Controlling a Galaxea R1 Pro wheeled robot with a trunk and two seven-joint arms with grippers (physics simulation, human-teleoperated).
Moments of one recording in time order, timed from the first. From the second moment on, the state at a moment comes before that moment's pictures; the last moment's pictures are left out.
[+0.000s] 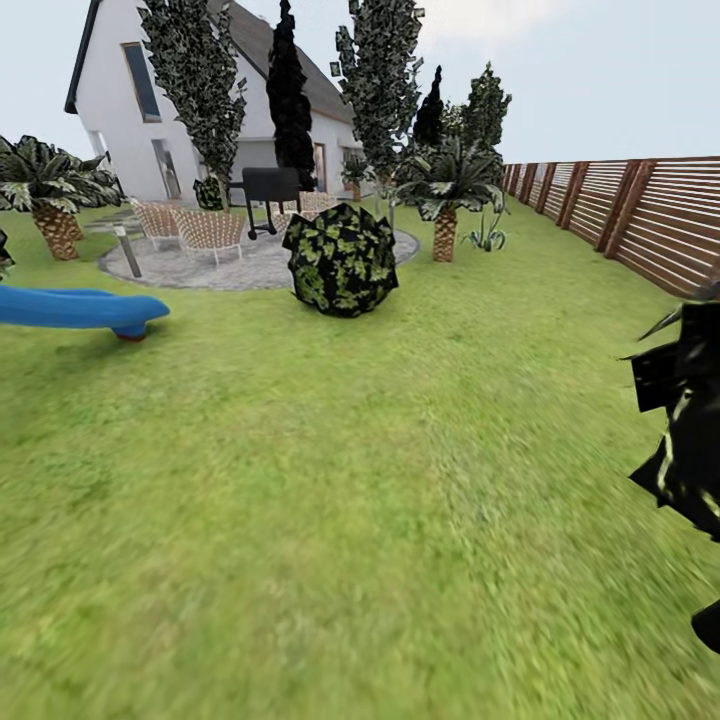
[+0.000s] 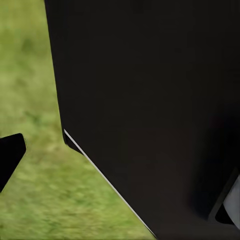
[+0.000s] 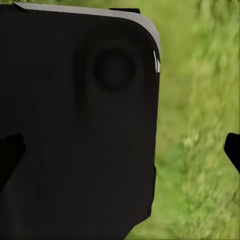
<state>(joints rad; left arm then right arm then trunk) 0.00 -0.01 0.01 -0.03 0.01 -0.01 0.00 -0.06 -0.02 0.00 -0.01 0.00 -0.17 0.00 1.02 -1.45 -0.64</state>
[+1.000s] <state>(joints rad) 0.00 -0.01 0.01 -0.03 0.01 -0.01 0.00 -0.06 -0.02 0.01 -0.01 0.00 -0.17 0.00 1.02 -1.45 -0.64</state>
